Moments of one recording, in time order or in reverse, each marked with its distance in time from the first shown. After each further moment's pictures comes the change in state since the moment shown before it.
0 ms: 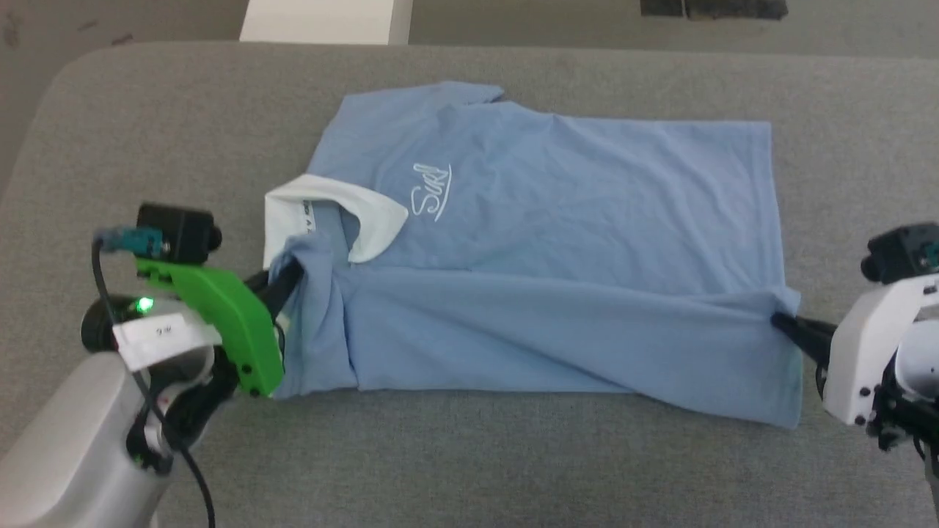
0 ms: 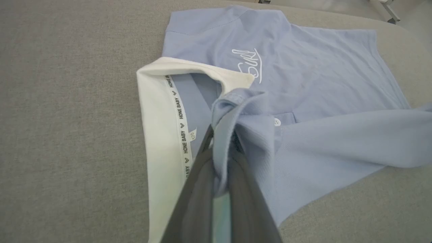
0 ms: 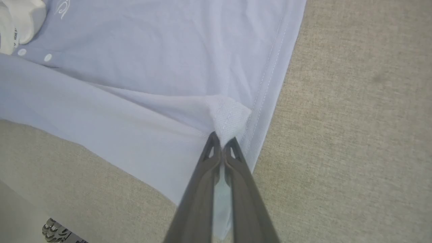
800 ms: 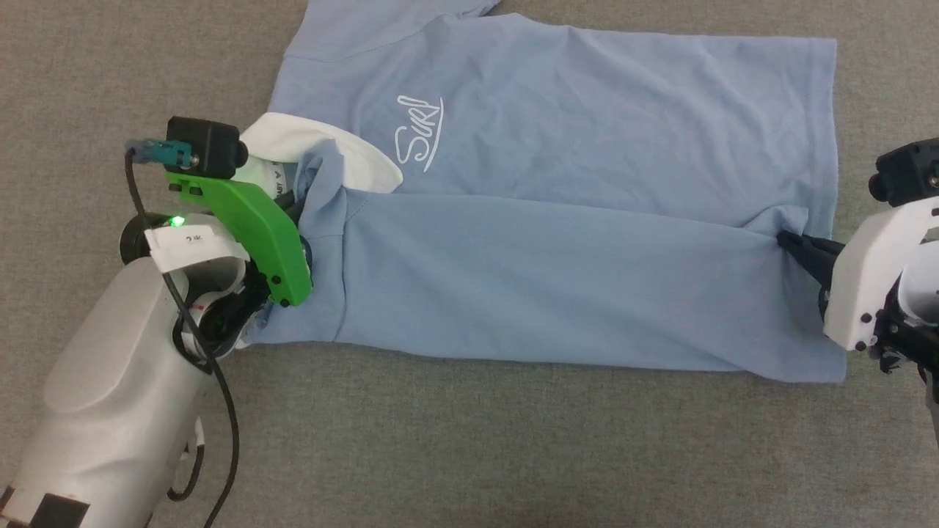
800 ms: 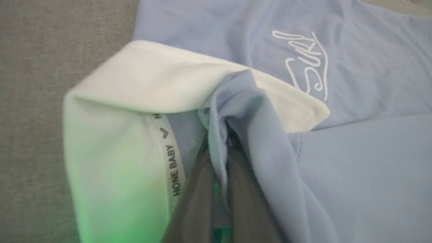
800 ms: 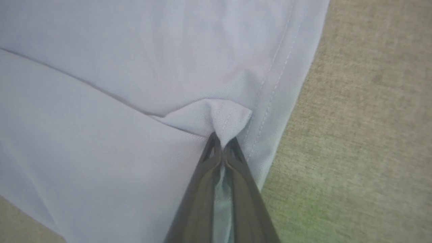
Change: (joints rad) left arm -0.286 -0.158 -0.052 0.401 0.029 -0.138 -0.082; right arm -0.200 -0.030 0.062 0.115 -0.040 0.001 -0.049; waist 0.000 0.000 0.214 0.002
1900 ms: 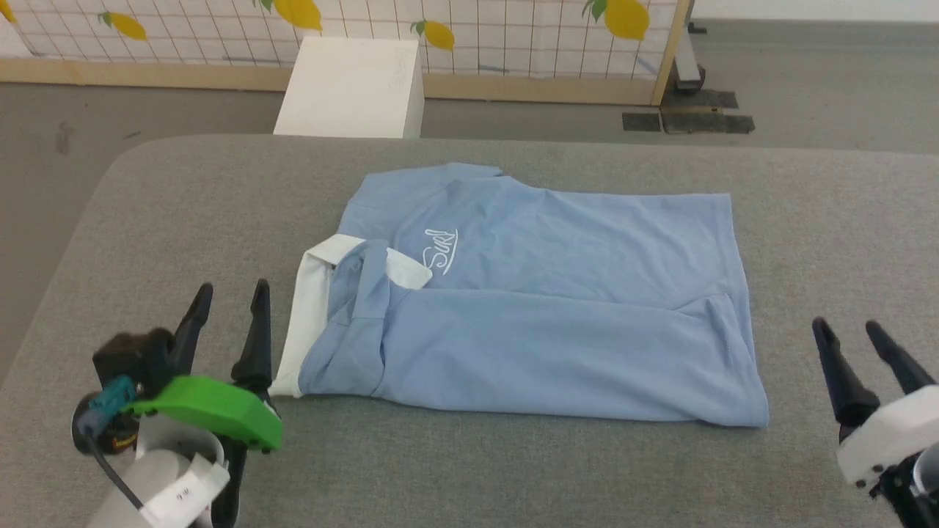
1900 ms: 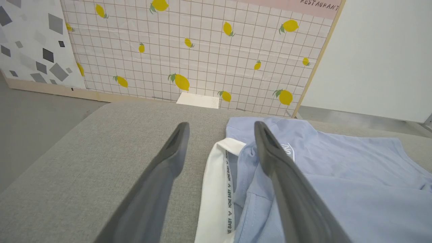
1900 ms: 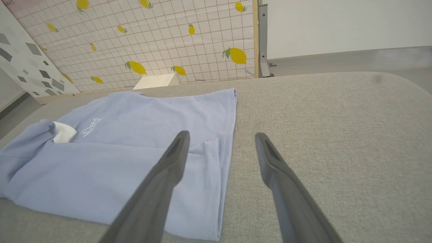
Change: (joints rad) left arm 0.461 0.011 0.121 -0.188 0.159 0.194 -0.598; right arm 0.401 0.135 -0.175 -0.057 -0.105 -0.001 -0.640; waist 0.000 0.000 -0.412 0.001
